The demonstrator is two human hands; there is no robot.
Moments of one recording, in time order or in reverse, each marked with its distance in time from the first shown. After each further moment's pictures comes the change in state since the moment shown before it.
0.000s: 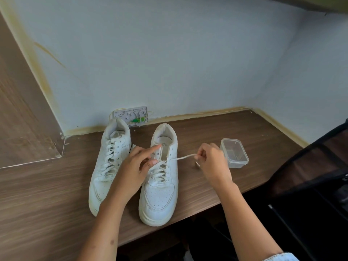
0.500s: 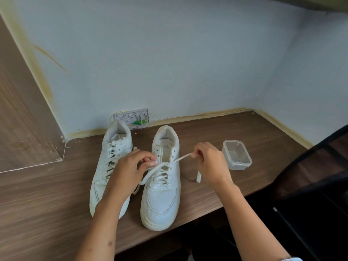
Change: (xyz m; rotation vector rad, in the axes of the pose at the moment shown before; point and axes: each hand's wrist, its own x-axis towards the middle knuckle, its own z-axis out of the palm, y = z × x) left_hand 0.006 -0.001 -0.012 0.066 0.033 0.029; right_hand 0.001 -0.008 0.005 -0.047 0.029 -0.174
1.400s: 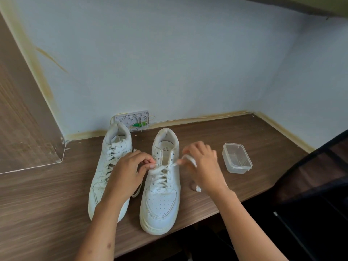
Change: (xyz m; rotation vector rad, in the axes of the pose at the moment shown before) left_hand 0.002 0.001 -0.002 0.120 -0.025 0.006; right_hand -0.002 -0.008 0.010 -0.125 -0.015 -0.179
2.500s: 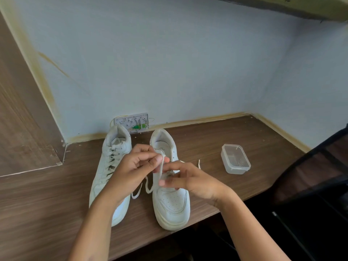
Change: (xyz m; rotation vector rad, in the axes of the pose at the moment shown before) left_hand -0.003 0.061 -0.035 -0.768 -0.162 -0.254; right_hand -0.010 -0.060 -0.053 0.991 -0.661 0.173
